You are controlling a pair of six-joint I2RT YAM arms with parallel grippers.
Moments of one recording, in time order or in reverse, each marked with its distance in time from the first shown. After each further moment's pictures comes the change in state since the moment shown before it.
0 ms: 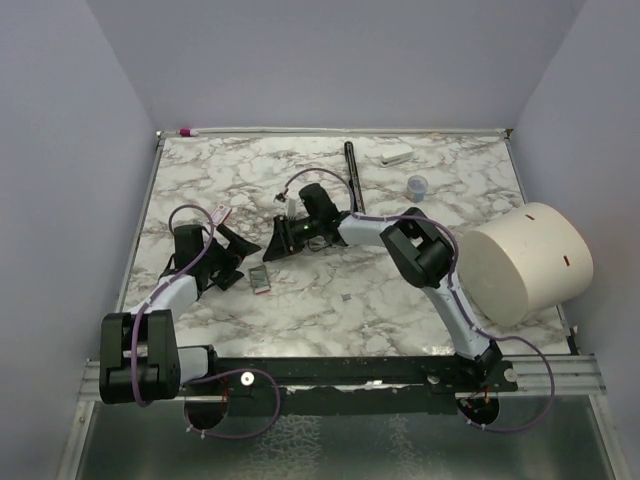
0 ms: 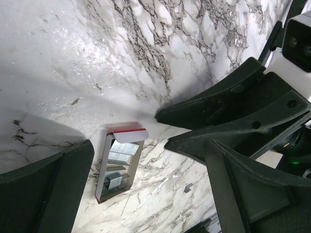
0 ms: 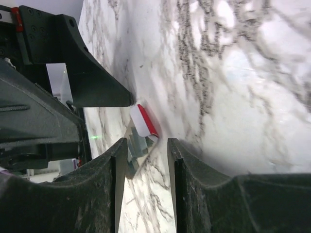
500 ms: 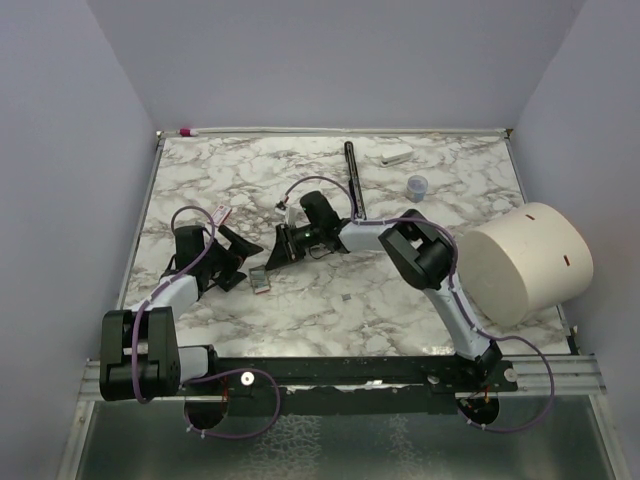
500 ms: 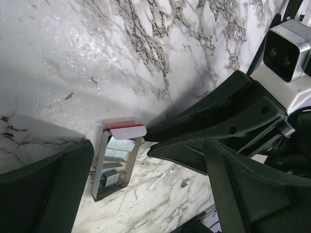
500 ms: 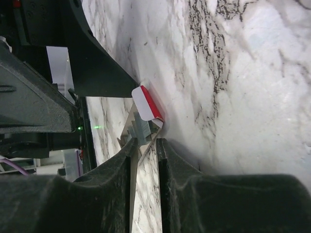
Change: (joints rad) left arm 0.005 0.015 -0.013 0.019 0.036 -0.016; right arm 0.011 -0.024 -0.084 0.046 -0.026 -0.002
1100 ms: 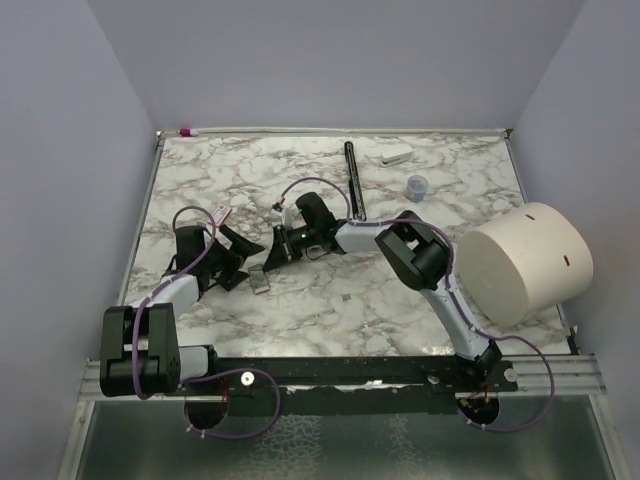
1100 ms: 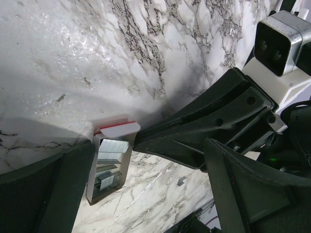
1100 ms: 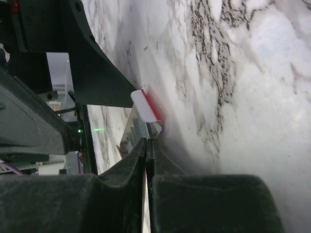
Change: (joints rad) left arm -0.002 0.018 -0.008 0.034 0.026 -0.017; right arm 0.016 0.025 0.027 0.005 0.002 0.024
